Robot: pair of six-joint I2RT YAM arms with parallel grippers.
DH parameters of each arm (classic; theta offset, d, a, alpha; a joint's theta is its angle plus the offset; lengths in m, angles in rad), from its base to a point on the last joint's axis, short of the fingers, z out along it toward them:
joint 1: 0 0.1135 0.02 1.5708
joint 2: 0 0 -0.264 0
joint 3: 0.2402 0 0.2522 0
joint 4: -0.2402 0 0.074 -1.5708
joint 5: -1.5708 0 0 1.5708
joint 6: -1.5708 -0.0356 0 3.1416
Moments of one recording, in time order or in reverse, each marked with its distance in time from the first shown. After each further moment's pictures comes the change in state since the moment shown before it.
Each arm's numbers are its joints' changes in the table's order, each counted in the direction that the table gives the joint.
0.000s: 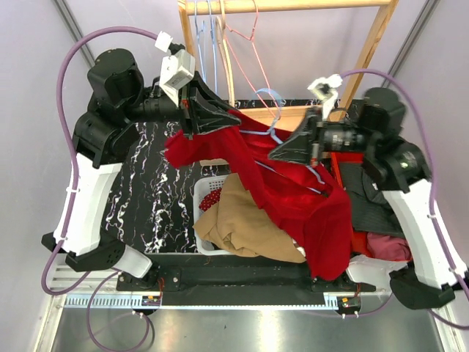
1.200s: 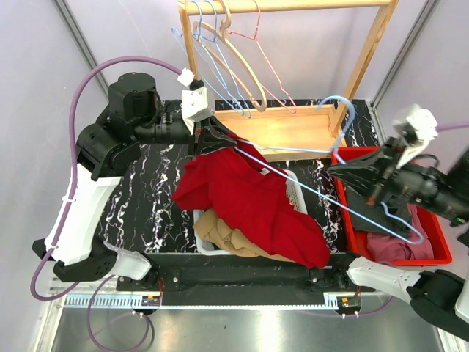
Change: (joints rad) left arm -0.104 0.095 -0.154 -0.226 0.230 -0.257; right arm 0.245 0.137 0.397 -0.547 -0.702 0.288
